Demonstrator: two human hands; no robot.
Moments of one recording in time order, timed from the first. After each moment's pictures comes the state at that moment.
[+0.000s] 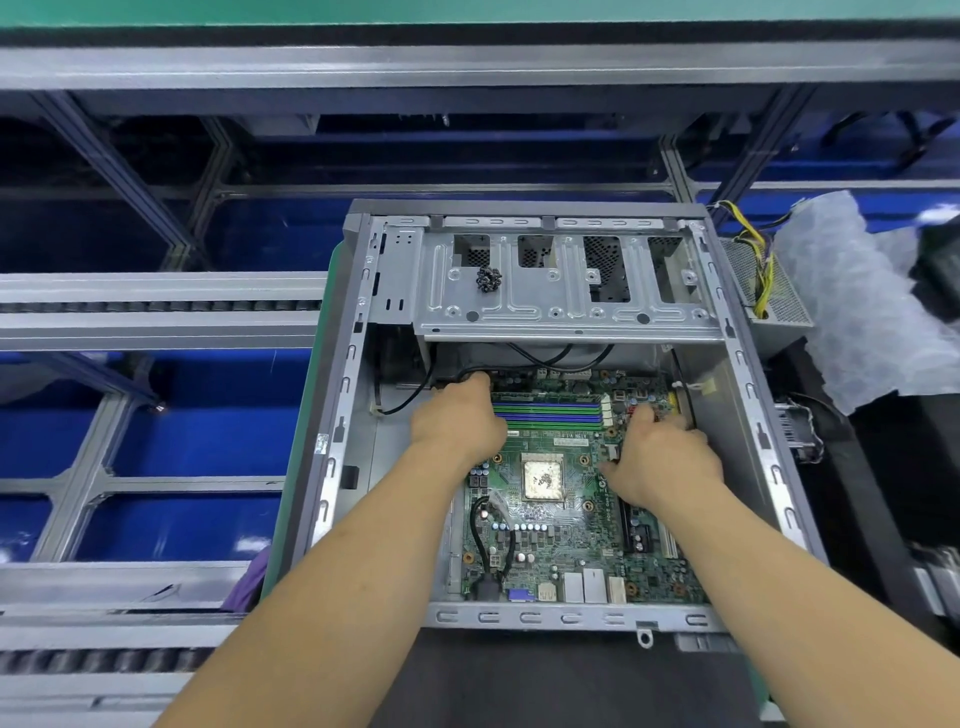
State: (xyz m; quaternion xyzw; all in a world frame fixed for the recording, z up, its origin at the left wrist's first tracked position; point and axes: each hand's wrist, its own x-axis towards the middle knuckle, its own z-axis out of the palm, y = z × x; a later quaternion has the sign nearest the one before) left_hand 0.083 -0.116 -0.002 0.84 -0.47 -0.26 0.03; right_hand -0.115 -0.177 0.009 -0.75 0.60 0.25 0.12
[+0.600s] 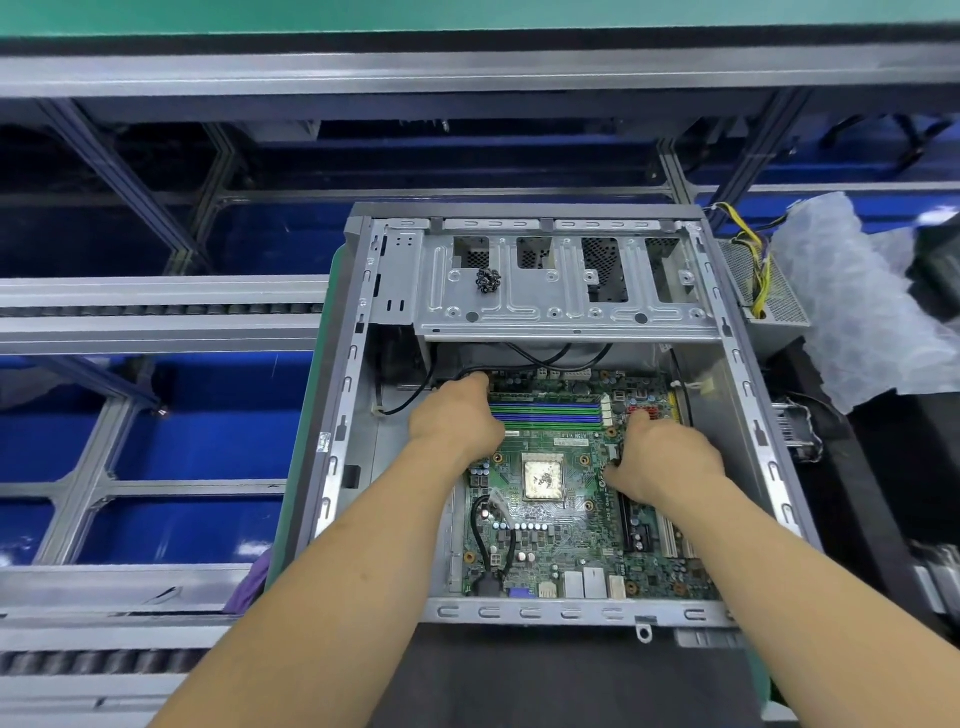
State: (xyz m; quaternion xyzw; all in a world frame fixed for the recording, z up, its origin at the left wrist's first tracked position) left_hand 0.086 -0.117 -0.002 0.84 -0.47 -0.26 0.03; right_hand -0.120 -0.180 0.012 -0.79 0.55 0.25 0.10
